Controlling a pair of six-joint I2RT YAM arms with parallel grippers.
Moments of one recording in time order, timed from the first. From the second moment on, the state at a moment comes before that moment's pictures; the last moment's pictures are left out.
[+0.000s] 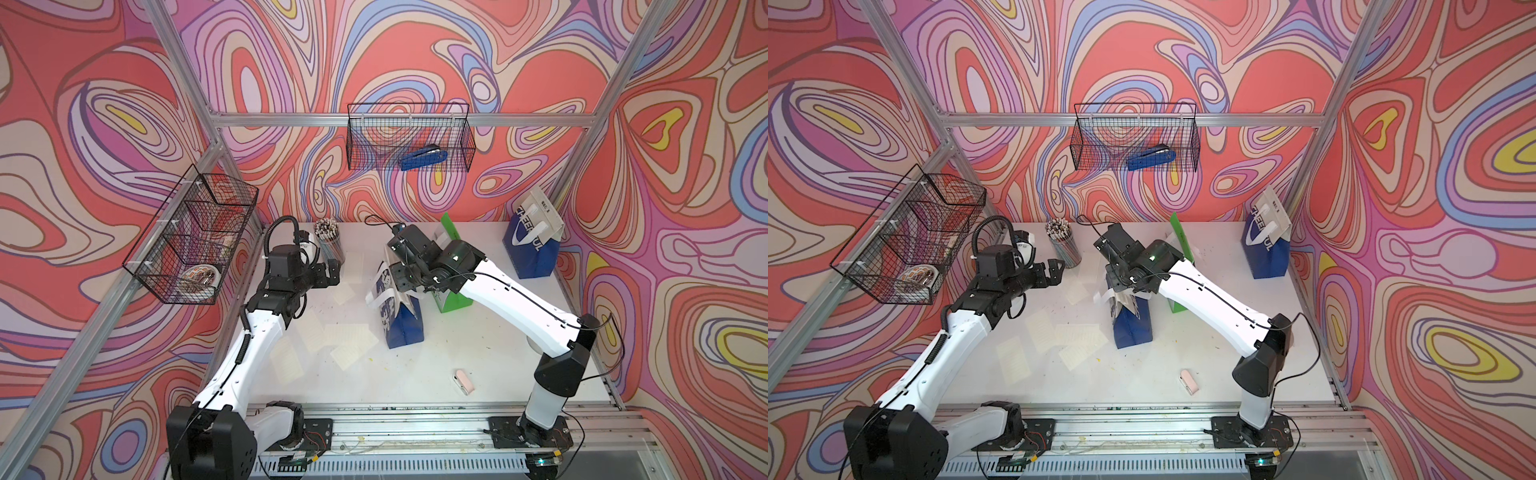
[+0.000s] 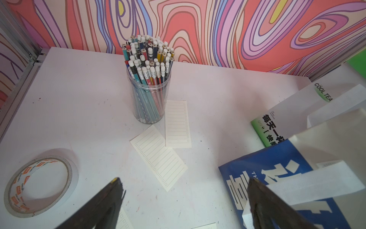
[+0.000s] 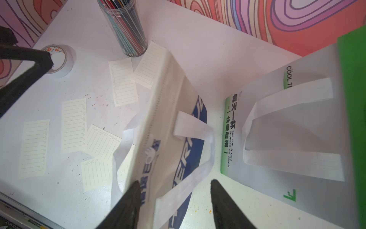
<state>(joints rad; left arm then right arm) -0.10 1.17 0.97 -0.33 0.16 -0.21 0.89 1.80 1.98 -1.13 0.32 0.36</state>
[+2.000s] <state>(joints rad) -0.10 0.99 0.78 -0.10 0.35 -0.17 0.62 1.82 1.91 -0.99 -0.35 -0.92</state>
